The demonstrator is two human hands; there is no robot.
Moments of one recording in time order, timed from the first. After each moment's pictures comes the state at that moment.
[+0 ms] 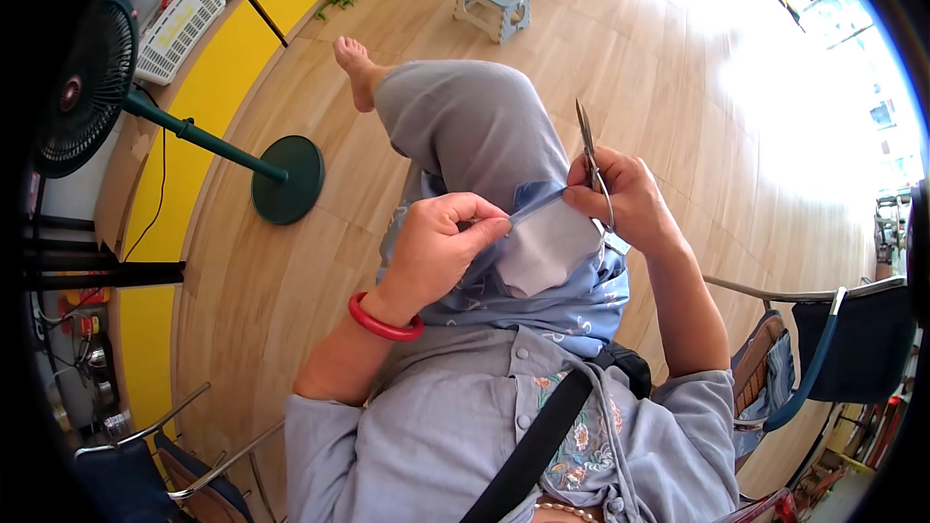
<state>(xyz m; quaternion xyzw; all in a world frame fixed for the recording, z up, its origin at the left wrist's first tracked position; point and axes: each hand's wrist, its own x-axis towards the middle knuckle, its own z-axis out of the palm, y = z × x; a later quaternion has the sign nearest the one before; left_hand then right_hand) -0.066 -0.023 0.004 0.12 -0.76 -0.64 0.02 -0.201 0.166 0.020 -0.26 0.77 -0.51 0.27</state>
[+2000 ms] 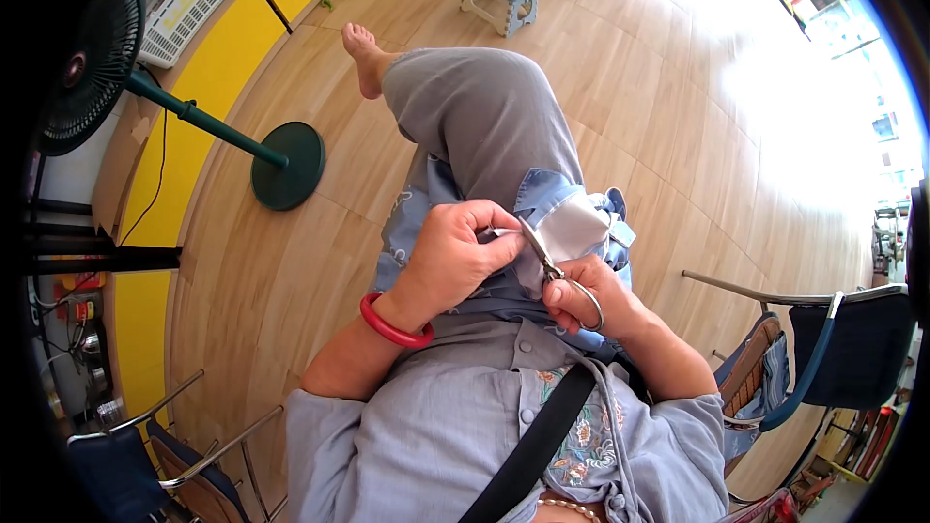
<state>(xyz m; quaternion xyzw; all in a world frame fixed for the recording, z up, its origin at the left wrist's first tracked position) -0.049 -0.009 0.004 0.14 -0.72 -0.68 -0.03 -0.117 0.185 0.005 -0.20 0.60 -0.55 0.54</state>
